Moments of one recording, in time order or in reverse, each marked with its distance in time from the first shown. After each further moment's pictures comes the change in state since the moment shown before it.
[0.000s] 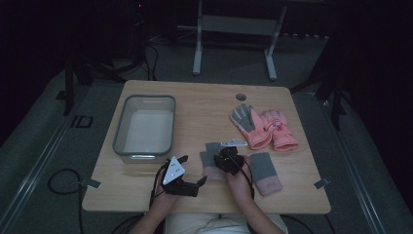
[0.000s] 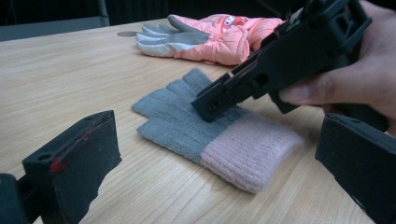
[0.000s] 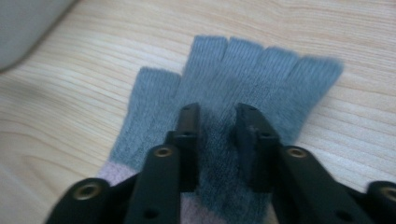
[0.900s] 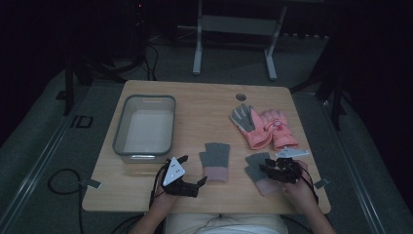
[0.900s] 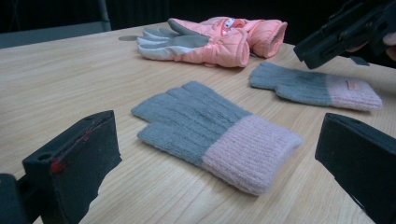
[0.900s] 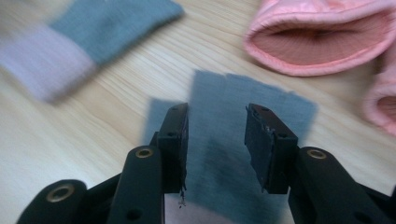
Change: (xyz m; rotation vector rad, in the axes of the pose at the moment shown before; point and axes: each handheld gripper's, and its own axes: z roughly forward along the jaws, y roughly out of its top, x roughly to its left) left arm -0.001 0.000 0.000 -0.009 0.003 0.019; right arm -0.133 -0.051 -0.092 -0.034 0.056 -0.241
